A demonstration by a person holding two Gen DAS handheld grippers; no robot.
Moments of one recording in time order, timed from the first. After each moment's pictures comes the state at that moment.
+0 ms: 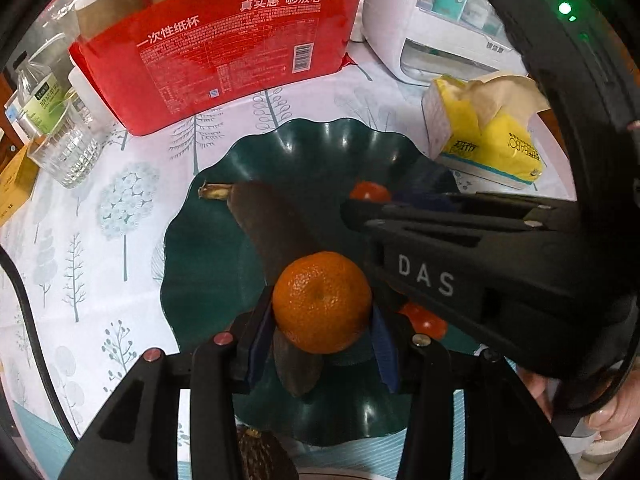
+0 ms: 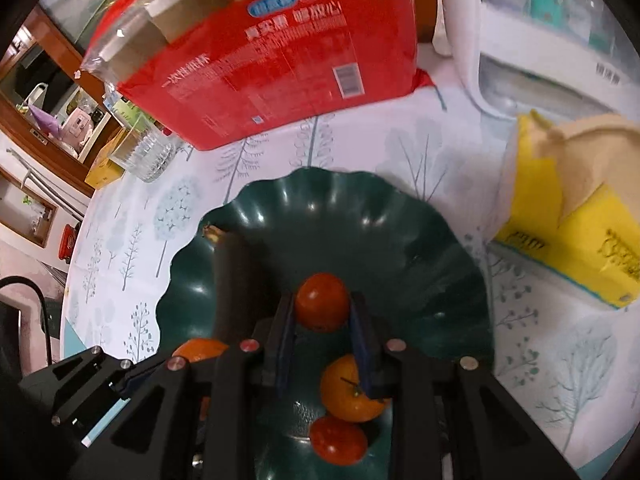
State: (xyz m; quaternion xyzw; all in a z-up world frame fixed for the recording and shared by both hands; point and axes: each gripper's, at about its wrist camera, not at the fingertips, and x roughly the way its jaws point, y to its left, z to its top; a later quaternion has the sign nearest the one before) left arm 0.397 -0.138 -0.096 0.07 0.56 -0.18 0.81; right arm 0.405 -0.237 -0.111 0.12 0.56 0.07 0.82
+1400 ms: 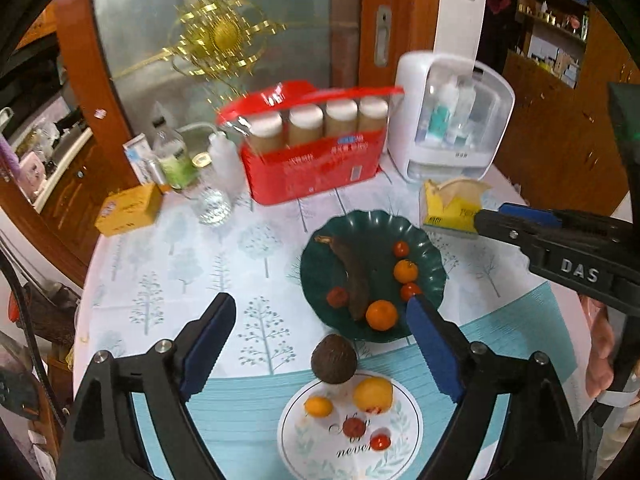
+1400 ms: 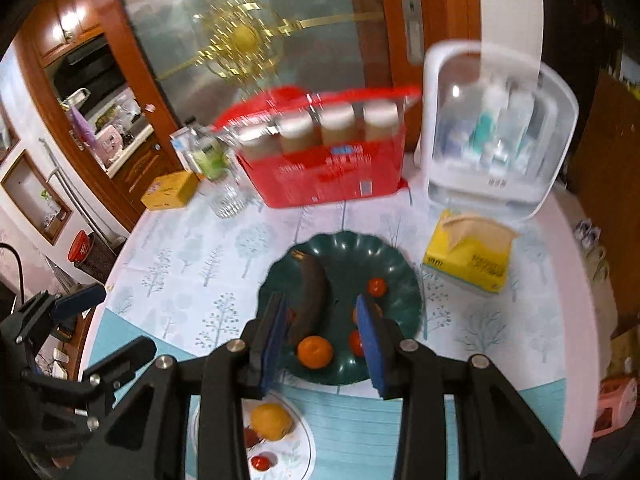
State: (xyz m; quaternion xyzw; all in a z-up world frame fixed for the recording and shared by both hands) left arm 0.257 -0.027 0.121 0.06 0.44 -0.13 0.89; right arm 0.265 -0.210 0.097 0.05 0.45 0.06 0.89
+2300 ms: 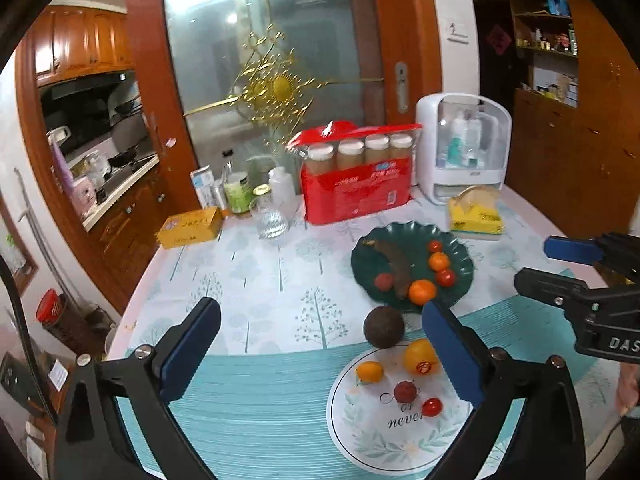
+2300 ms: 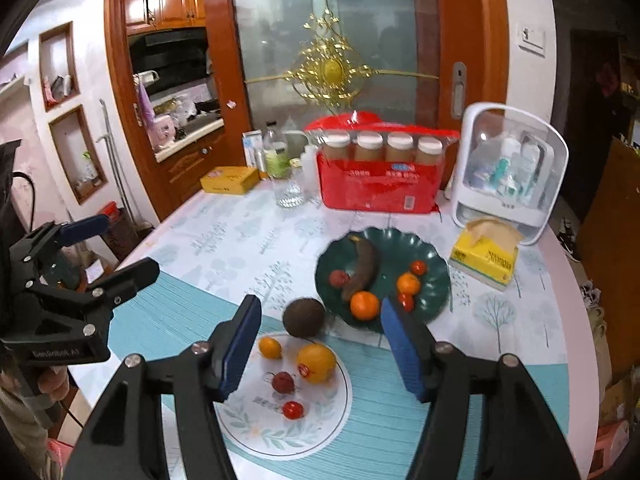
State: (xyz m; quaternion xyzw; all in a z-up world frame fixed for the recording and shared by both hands) left arm 0.121 0.035 0.086 0.08 0.31 -0.07 0.94; right arm 0.106 -0.143 0.083 -0.02 0.36 0.11 0.93
